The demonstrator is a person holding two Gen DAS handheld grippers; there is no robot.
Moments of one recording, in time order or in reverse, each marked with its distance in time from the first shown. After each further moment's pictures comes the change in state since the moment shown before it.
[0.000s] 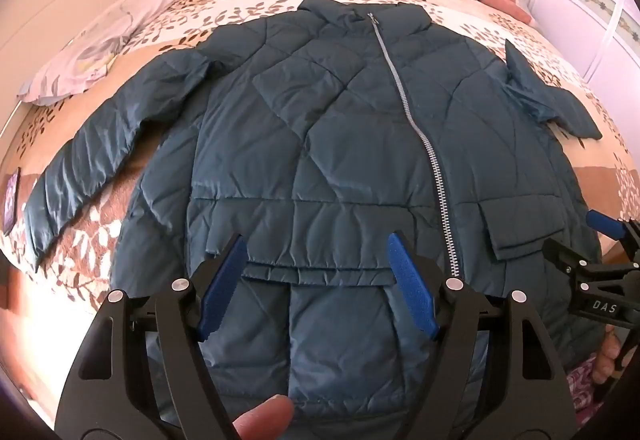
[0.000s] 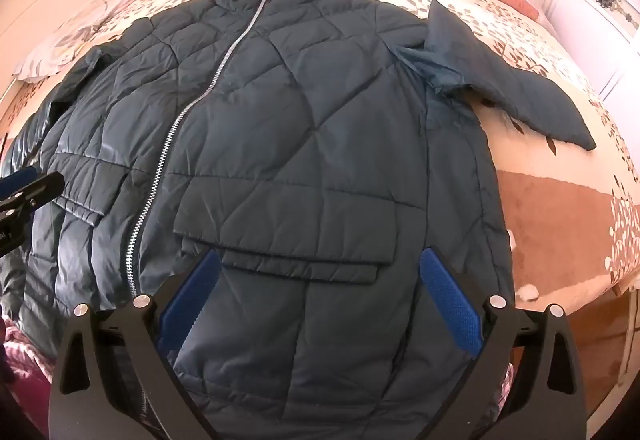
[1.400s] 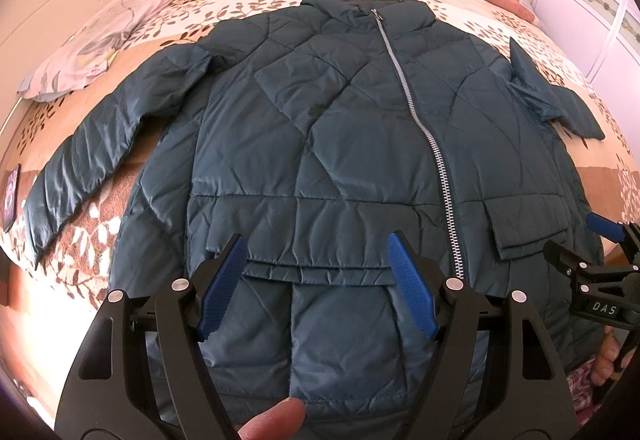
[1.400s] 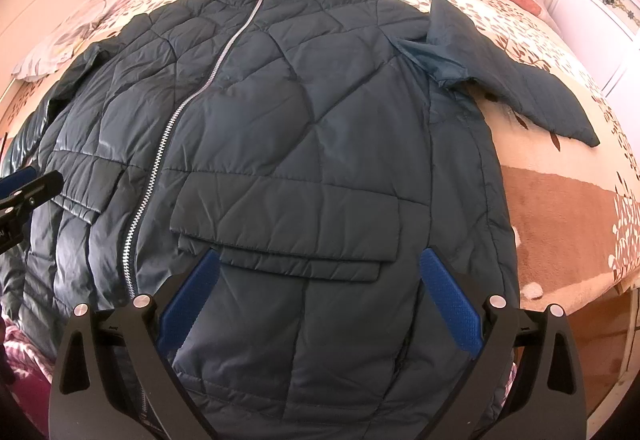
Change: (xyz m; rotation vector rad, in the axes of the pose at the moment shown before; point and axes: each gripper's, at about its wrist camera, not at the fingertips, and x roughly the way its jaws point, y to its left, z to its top) left arm 0.001 0.000 0.001 -0.001 0.012 0.000; right arm 0.005 0.000 -0.001 0.007 0.018 0.010
